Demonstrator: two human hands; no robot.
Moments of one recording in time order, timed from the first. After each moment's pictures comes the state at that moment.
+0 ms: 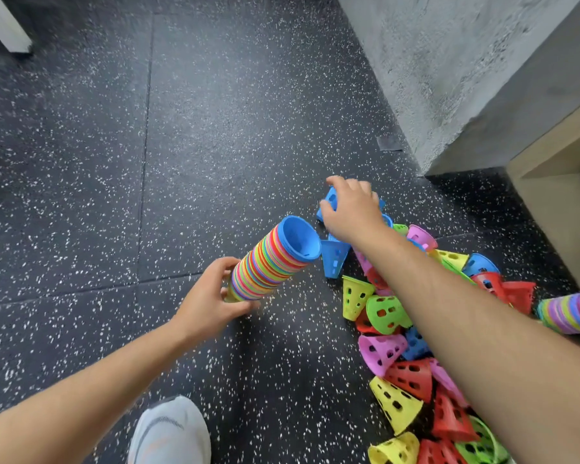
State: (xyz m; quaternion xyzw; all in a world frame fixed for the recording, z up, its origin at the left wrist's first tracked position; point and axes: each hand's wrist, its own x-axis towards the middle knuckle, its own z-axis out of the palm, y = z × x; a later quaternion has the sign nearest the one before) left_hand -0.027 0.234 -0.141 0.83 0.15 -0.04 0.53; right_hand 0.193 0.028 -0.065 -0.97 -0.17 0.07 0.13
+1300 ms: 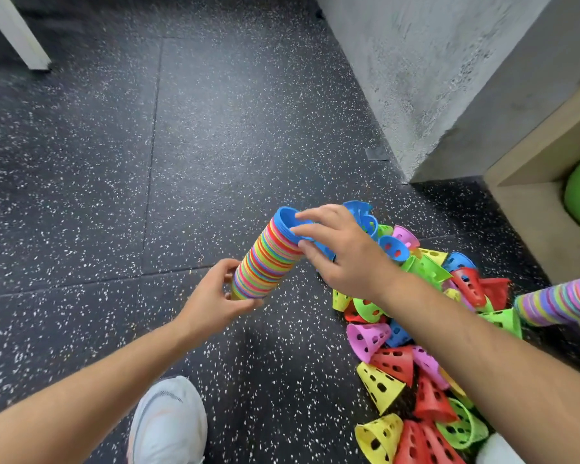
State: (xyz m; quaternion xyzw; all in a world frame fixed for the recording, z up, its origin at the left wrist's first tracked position) left_hand -0.046 0.212 -0.119 0.84 0.17 -0.03 0.52; right_hand 0.086 -0.016 -0.003 -0.83 -0.47 -0.04 0.31
